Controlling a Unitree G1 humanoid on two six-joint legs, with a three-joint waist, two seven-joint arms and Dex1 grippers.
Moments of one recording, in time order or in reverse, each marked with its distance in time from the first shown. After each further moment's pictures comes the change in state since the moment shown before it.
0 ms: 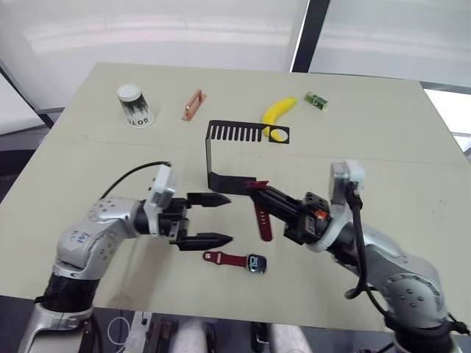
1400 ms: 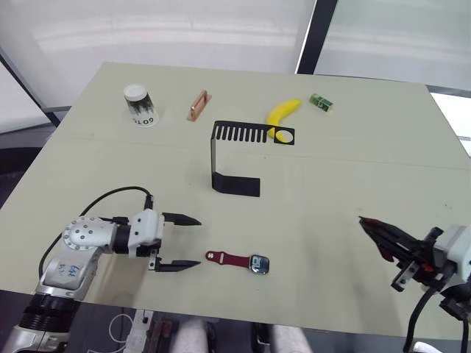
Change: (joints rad) left arm 0.135 -0.024 -0.093 -0.008 0.265 -0.401 -0.046; right arm 0.540 -0.010 -0.350 0.062 -0.510 -0.487 0.383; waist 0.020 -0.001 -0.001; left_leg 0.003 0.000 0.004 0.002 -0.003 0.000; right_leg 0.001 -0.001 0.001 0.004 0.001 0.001
